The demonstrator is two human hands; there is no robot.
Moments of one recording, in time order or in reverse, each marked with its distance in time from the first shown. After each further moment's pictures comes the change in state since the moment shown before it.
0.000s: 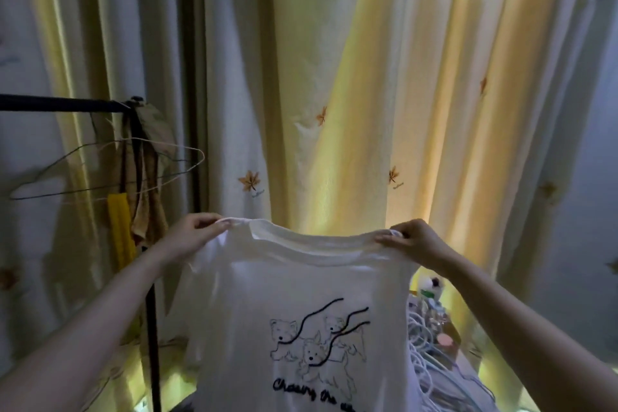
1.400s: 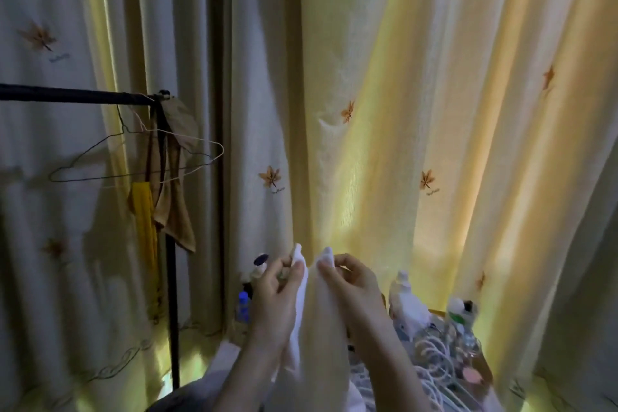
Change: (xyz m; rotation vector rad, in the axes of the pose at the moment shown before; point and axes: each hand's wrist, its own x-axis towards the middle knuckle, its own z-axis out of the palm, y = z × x) left_hand -0.072 0.080 0.184 -0.499 0.357 -0.130; right_hand -0.029 -0.045 0.095 0.671 0.077 0.198
